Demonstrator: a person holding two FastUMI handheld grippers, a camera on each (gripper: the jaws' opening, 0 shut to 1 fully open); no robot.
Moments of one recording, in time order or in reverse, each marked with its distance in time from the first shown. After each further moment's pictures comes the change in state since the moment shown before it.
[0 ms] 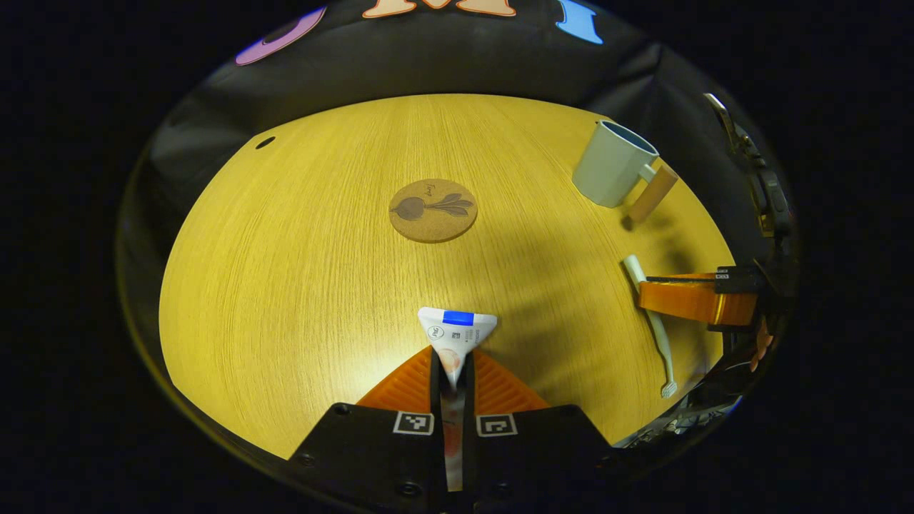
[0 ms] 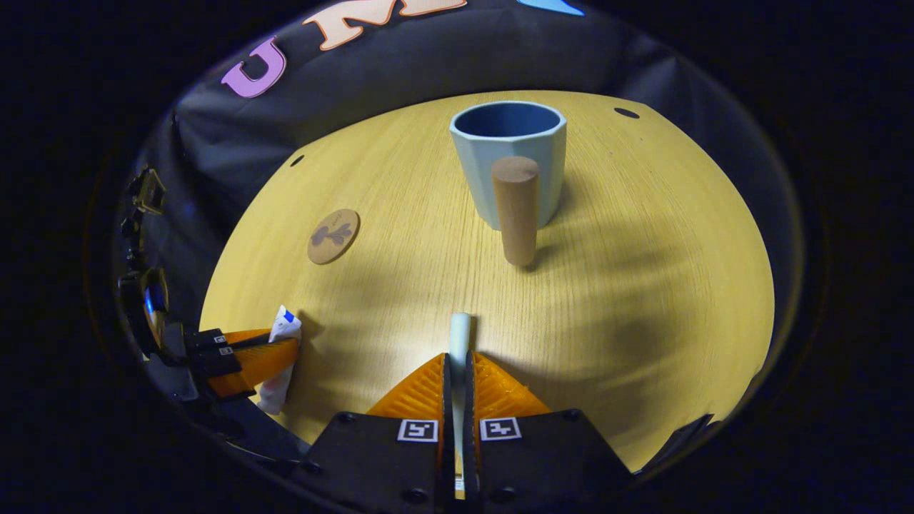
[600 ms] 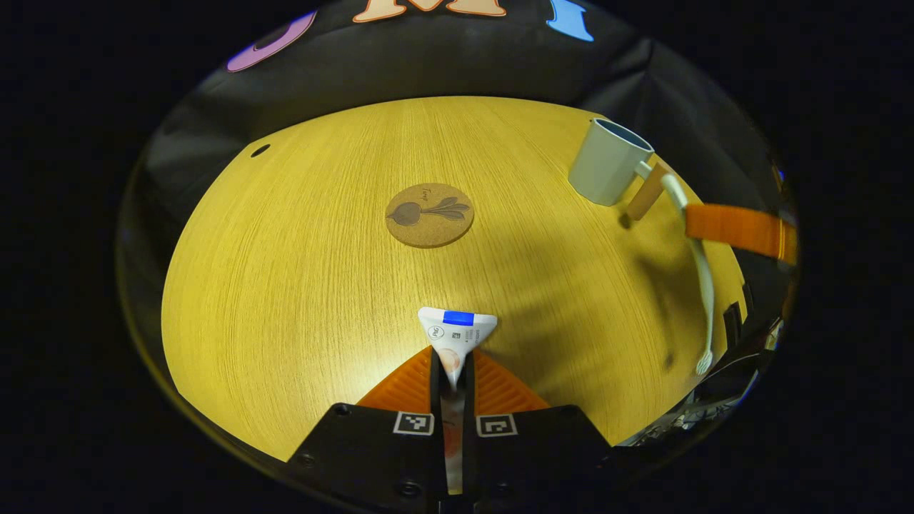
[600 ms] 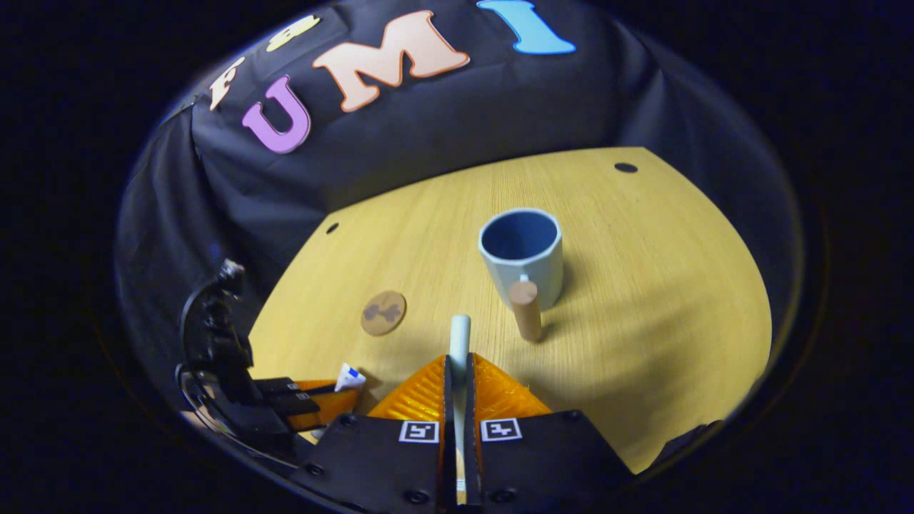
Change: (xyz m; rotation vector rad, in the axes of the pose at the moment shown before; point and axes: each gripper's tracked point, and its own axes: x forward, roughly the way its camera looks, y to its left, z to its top) left arm -0.002 0.000 0.004 0.022 -0.005 -0.007; right arm -0.068 0.020 0.083 0.054 -0.295 0.106
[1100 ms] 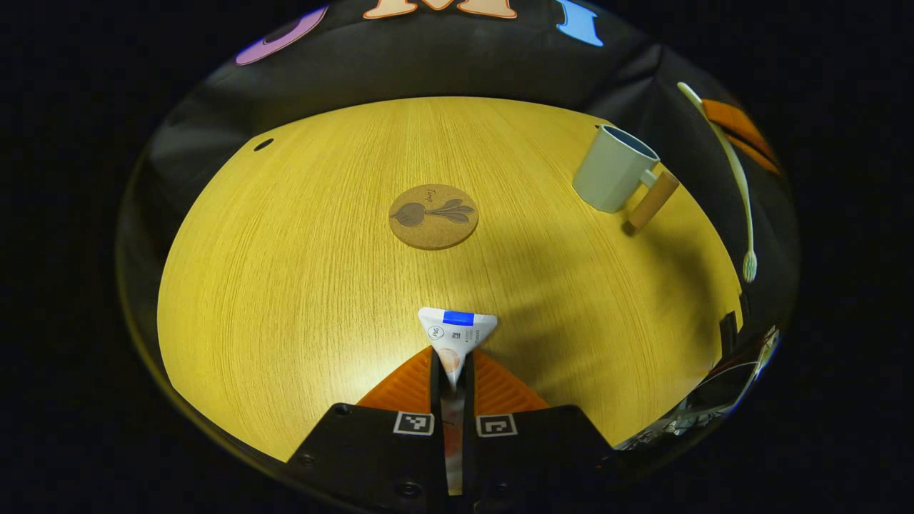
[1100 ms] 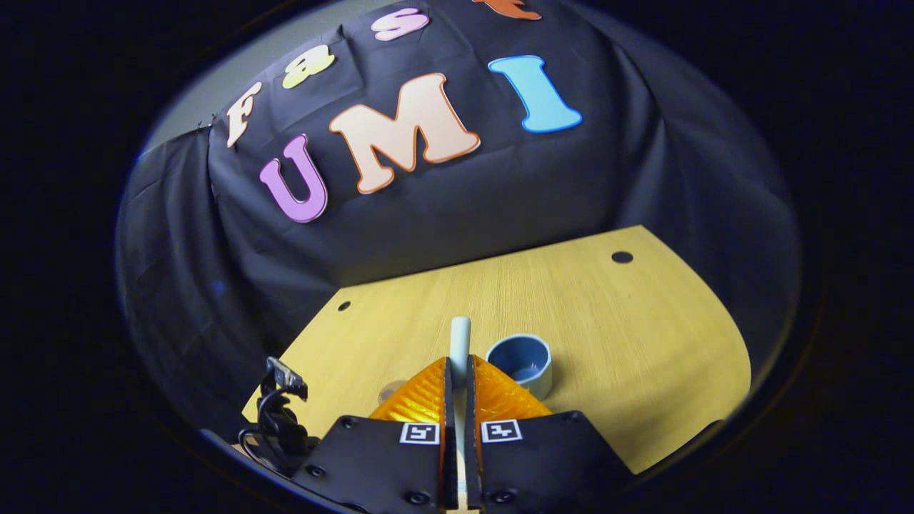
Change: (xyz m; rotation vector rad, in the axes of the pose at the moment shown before) left arm -0.004 -0.001 0.004 -0.038 0.001 -0.006; right arm -0.033 0.011 0.120 -0.016 -0.316 0.024
